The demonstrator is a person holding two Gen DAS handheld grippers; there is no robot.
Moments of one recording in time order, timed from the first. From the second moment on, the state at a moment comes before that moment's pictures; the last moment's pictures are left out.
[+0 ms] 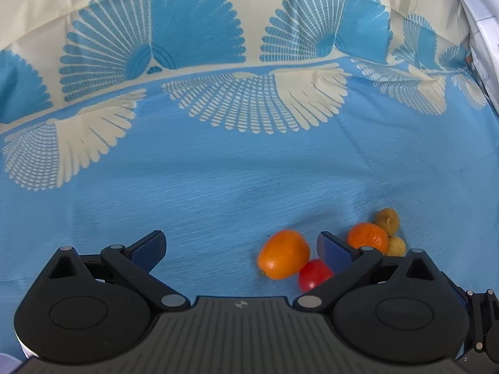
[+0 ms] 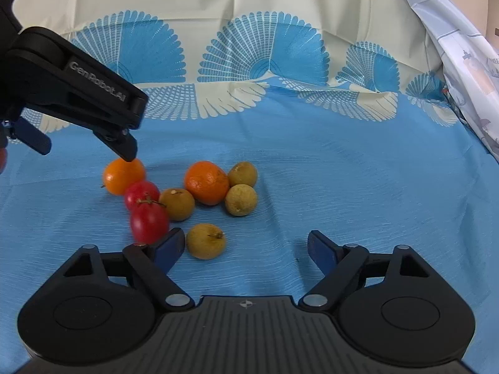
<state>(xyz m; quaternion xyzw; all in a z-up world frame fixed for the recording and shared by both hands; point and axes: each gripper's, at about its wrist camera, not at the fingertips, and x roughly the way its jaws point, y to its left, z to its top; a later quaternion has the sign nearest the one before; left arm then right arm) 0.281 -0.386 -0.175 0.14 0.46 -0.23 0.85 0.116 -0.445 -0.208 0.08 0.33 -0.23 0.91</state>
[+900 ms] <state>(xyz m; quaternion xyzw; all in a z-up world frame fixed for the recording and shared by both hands) 0.263 -0.370 -0.171 0.17 0.46 -0.22 0.85 0.116 -0.436 -0.196 0.04 0.32 -0.18 0.93</state>
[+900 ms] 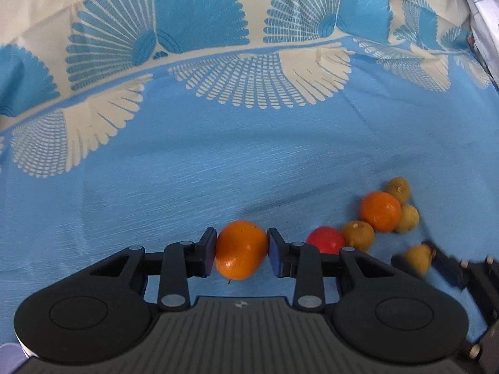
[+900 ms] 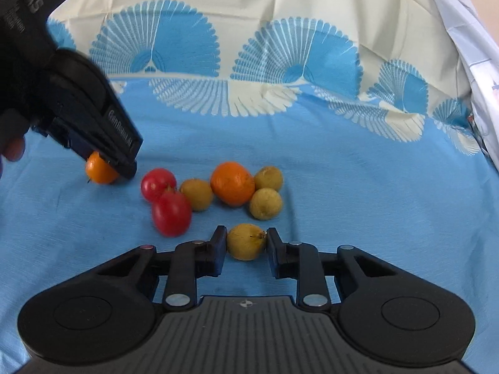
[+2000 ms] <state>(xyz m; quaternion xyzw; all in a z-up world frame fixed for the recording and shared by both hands) 0.004 -0.058 0.022 0.03 0.40 -0.13 0.91 -0.075 -0.245 -0.006 0.01 0.25 -0.01 0.97</state>
